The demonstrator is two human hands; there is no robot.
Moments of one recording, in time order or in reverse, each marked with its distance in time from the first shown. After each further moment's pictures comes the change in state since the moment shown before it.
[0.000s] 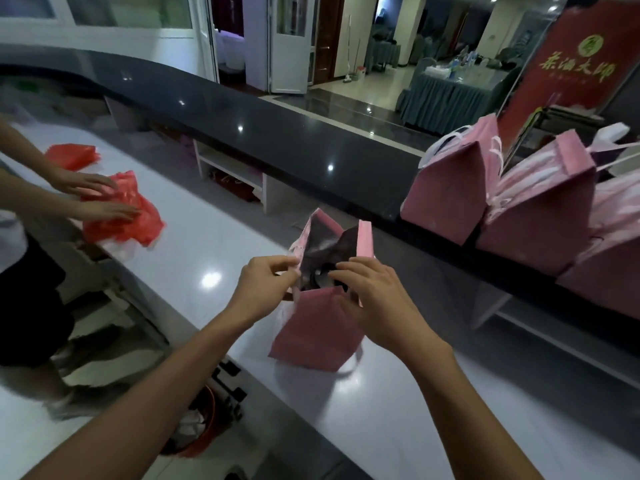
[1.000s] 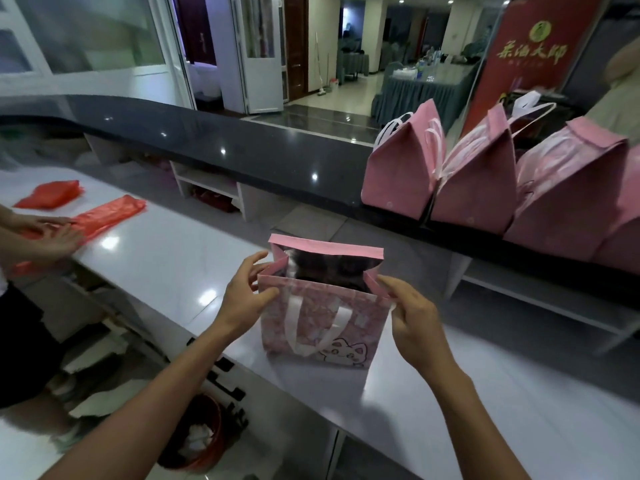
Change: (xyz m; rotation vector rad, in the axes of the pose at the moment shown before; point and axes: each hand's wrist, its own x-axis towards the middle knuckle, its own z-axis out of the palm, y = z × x) left_hand -0.050 -0.021 0.016 0.104 -0.072 0.194; right_hand -0.133 0.050 0.014 0.432 0.348 0.337
